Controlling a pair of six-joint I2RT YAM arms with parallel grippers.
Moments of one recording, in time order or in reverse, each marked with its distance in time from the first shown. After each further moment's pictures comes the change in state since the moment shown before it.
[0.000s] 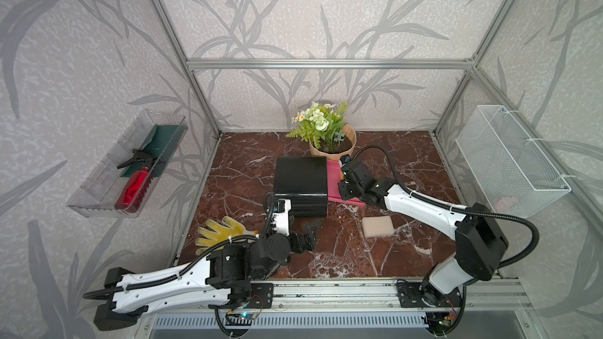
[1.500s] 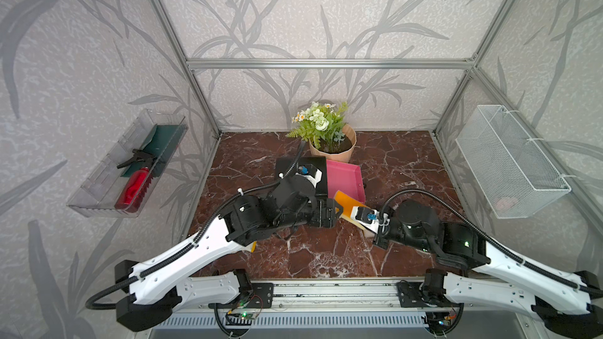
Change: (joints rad) left arm 0.312 0.490 0.702 -0.453 0.671 0.089; right arm 0.399 -0.756 -0.183 -0.231 -0.100 -0.637
